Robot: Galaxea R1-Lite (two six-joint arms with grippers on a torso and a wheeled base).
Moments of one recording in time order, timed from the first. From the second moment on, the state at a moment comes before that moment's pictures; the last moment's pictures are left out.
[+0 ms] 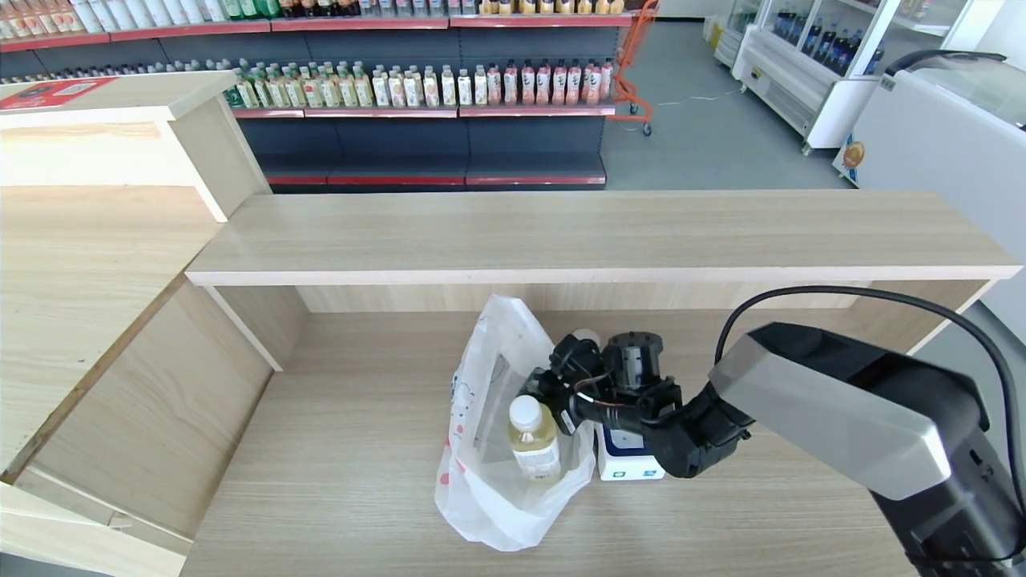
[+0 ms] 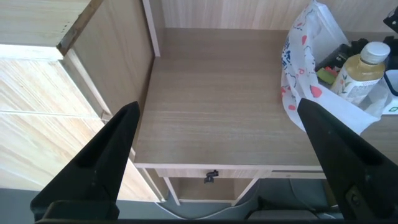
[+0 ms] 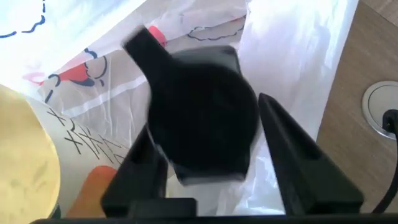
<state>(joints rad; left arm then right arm) 0.00 0.00 0.00 0.00 -0.01 -0.01 0.50 2.50 -1.26 -0.91 0.28 -0.38</state>
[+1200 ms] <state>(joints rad) 0.00 0.00 0.00 0.00 -0.01 -0.01 0.36 2.06 -0.88 -0.83 0.43 0.15</state>
